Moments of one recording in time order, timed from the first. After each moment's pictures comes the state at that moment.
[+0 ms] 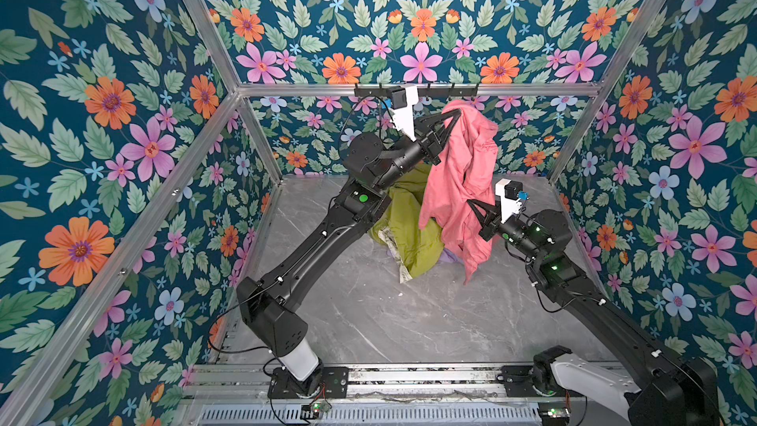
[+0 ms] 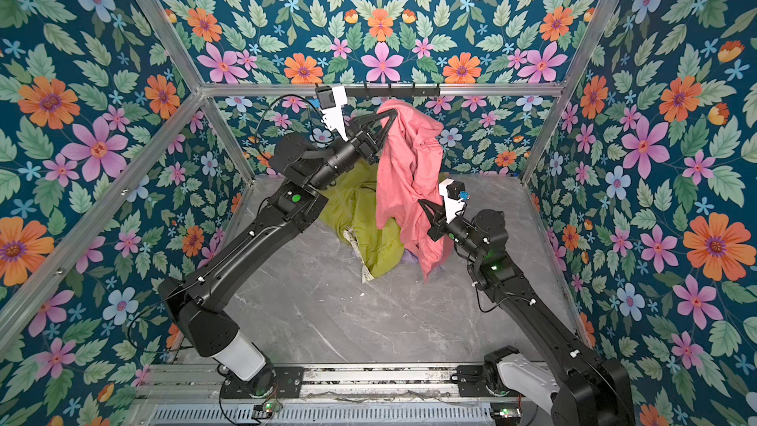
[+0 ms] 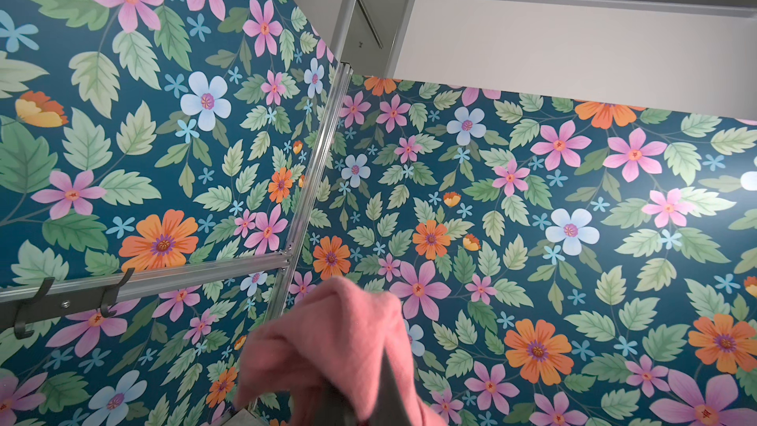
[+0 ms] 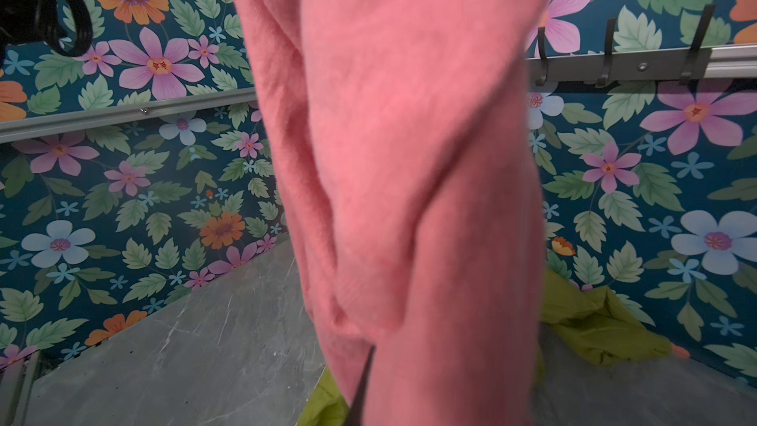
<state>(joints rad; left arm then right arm) -0.72 1.64 1.79 0.38 0.32 -0.51 0.35 1.05 0.80 0.35 -0.40 0.11</state>
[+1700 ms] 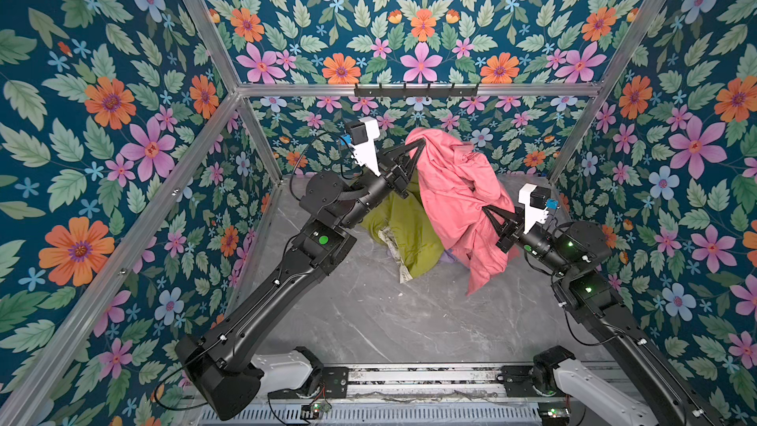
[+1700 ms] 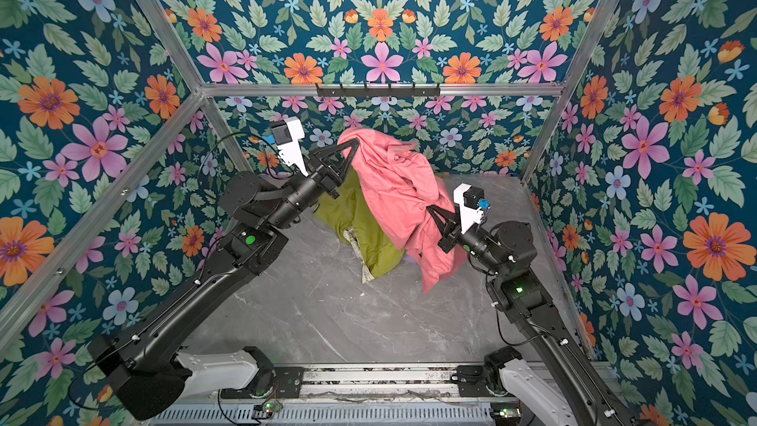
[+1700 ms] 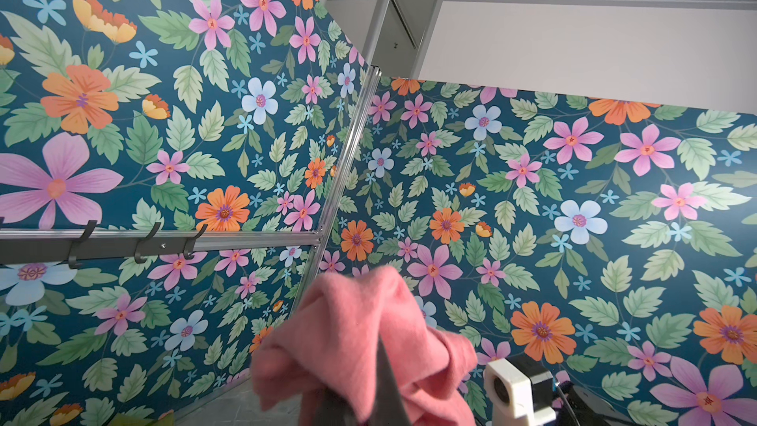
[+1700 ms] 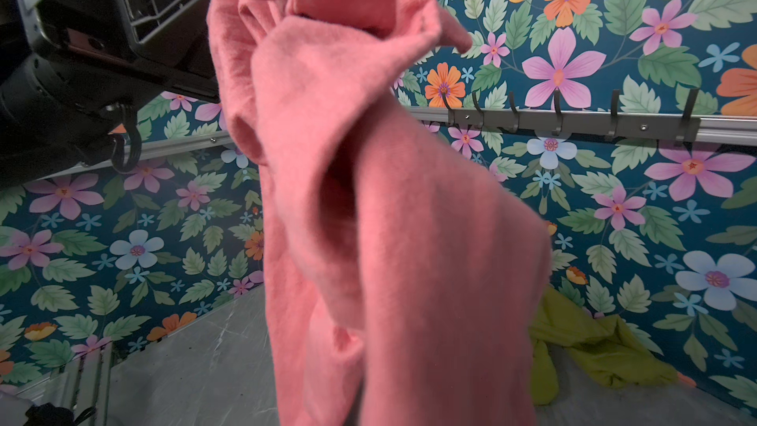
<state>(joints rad) -0.72 1.25 1.38 0.31 0.21 -0.47 0.36 0.82 0.86 0.12 -0.44 0.13</state>
